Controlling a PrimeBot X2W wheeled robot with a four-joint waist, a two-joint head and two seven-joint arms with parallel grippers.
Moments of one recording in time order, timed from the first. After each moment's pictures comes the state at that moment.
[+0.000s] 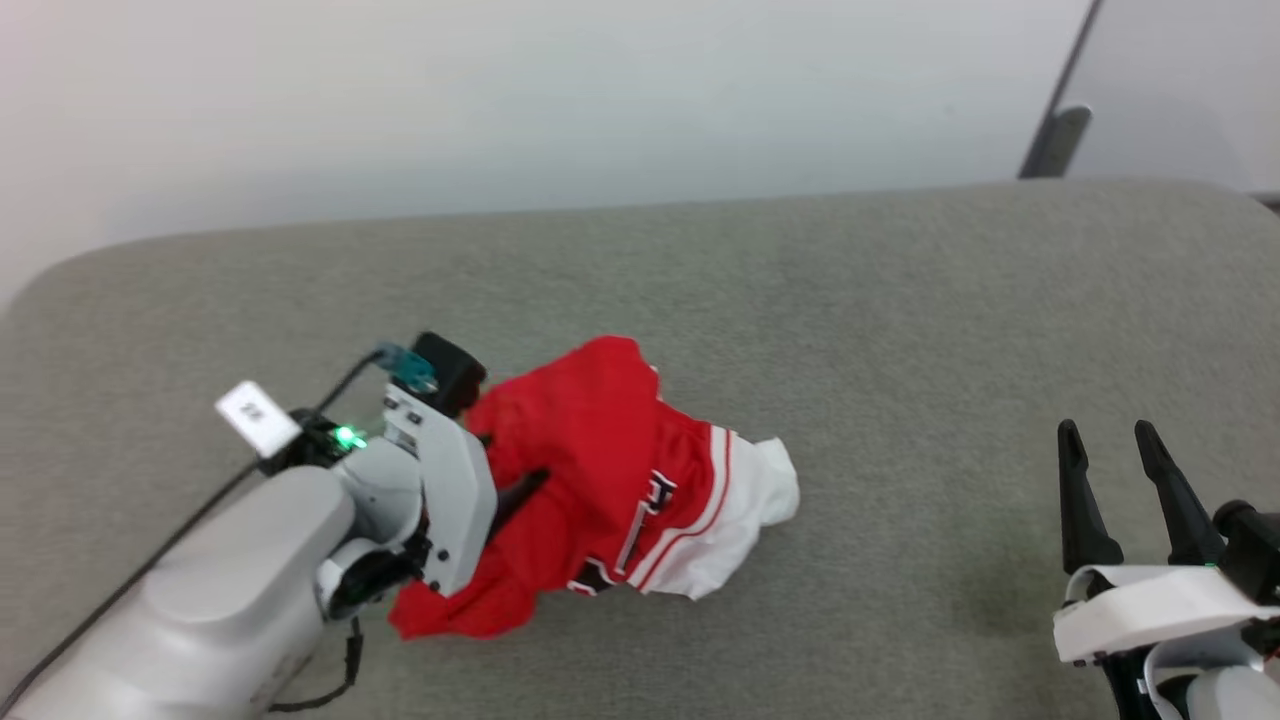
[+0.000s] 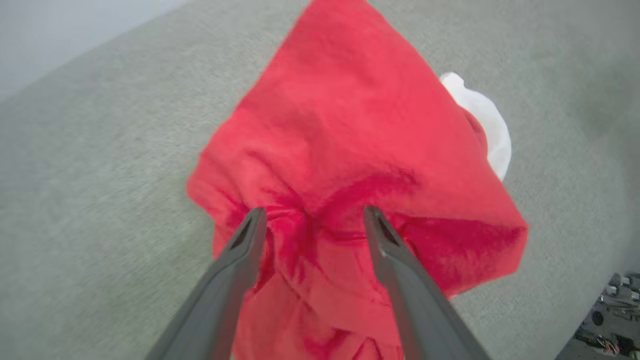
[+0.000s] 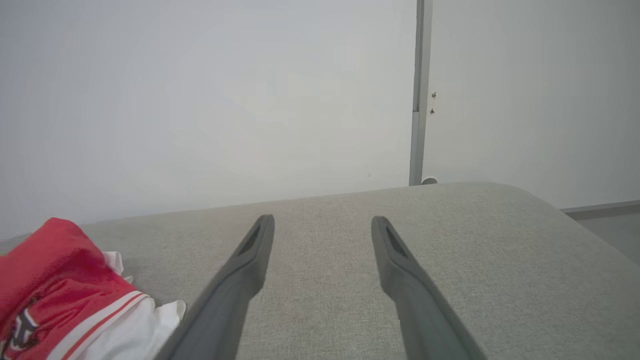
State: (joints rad) left arm -0.81 0.57 -1.03 0.49 -0.97 -0.12 0.35; right arm -0.16 -0.11 -0.05 0.23 0.25 0.13 -0.22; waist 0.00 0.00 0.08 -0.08
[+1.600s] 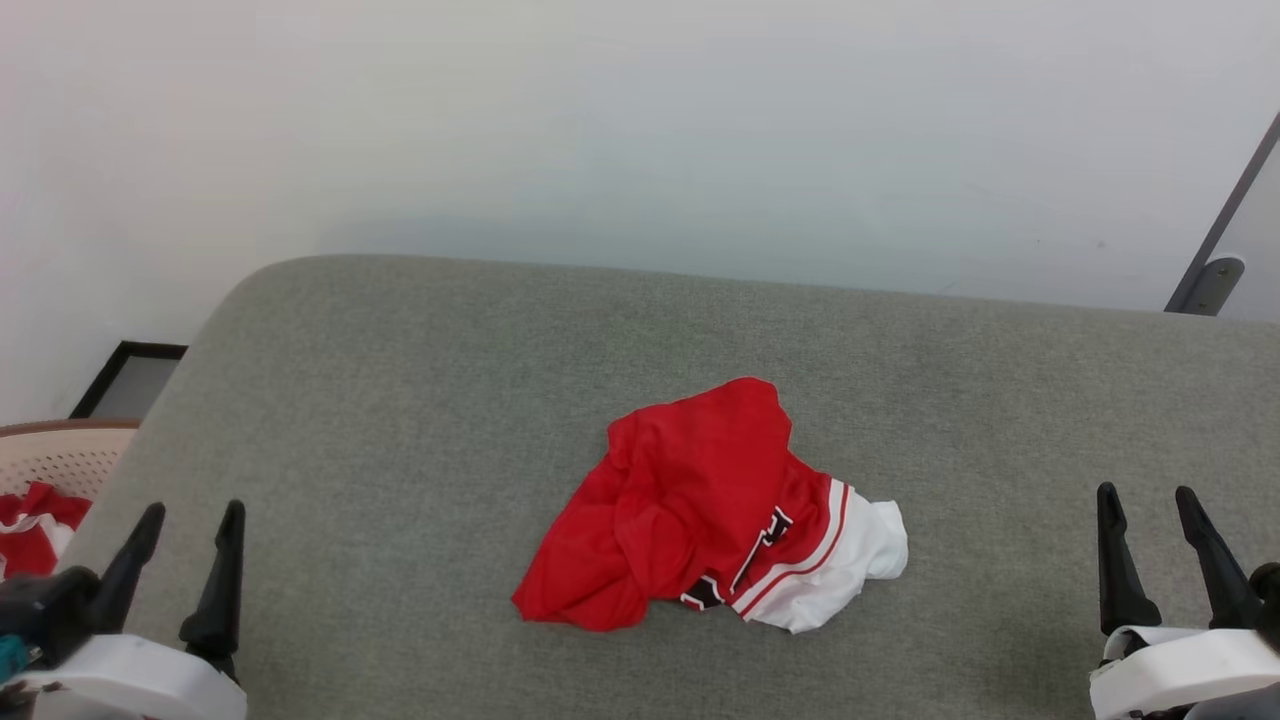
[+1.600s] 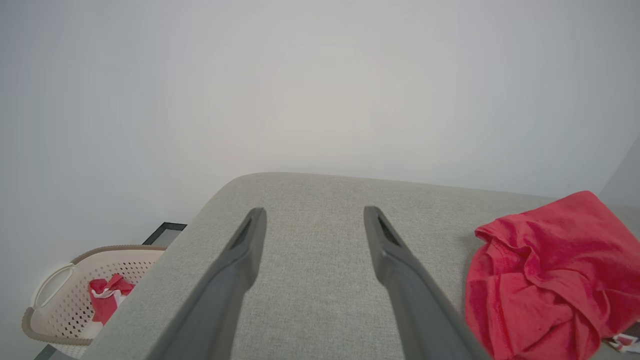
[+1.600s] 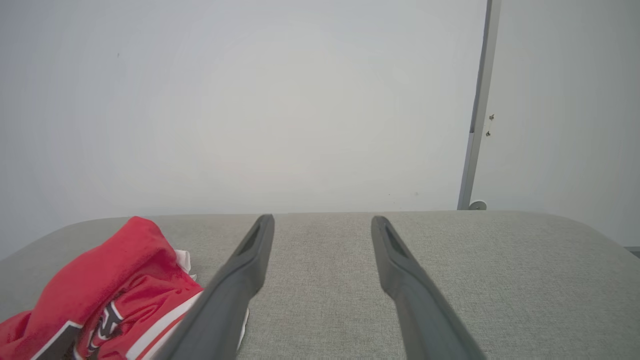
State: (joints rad) left arm -0.05 0.68 -0.27 0.16 -0.78 0.09 -0.26; right arm -0.05 -0.12 -0.11 0.19 0.24 0.13 -0.21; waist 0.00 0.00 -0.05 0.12
